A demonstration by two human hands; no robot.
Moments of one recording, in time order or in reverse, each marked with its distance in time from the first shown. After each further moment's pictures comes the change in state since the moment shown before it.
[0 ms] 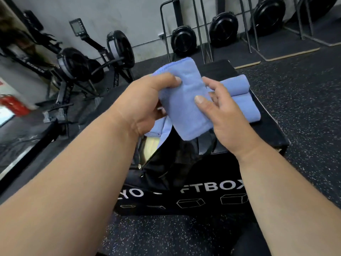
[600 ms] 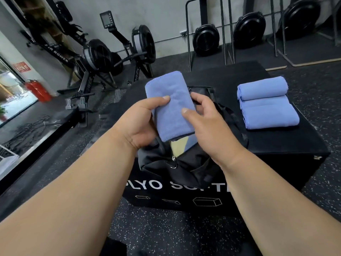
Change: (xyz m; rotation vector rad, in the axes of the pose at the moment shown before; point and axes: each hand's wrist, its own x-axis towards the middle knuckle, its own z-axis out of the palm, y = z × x) left_hand -0.026 -0.046 -0.112 -0.333 -0.024 -0.165; right_hand -0.011 -0.005 0.125 -0.028 -0.085 0.155
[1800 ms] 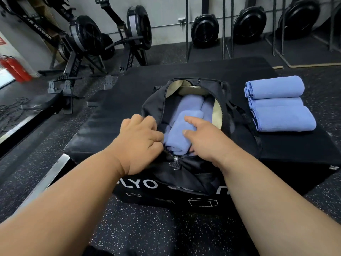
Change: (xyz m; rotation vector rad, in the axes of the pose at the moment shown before) left_hand 0.026 -0.058 -0.096 1.971 0.070 0.517; right_hand 0.046 0.060 0.024 -0.585 -0.167 0.268
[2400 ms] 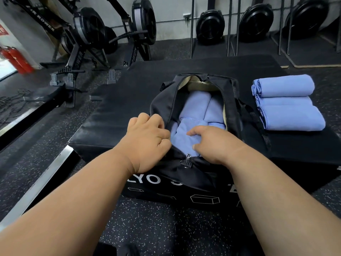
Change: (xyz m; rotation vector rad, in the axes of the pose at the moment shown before) left_hand -0.009 0.004 0.008 -0.087 -0.012 -0.083; right_hand 0.004 0.009 0.002 -0.524 -0.131 0.051
